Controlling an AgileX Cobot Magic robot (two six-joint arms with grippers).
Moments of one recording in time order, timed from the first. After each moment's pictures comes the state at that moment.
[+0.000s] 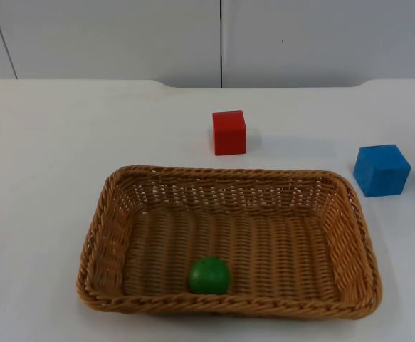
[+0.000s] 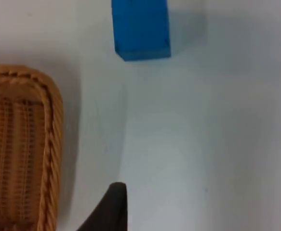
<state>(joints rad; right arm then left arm) 0.11 1.54 -1.11 0.09 0.86 0.00 -0.07 0.75 -0.61 -0.07 0.75 0.05</state>
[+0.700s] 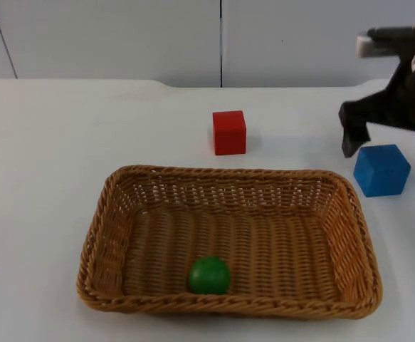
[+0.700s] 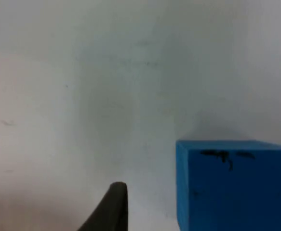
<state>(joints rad) 0.30 2.08 -1.39 -0.17 0.59 0.30 -0.07 0.75 -0.61 -0.07 0.75 0.05</state>
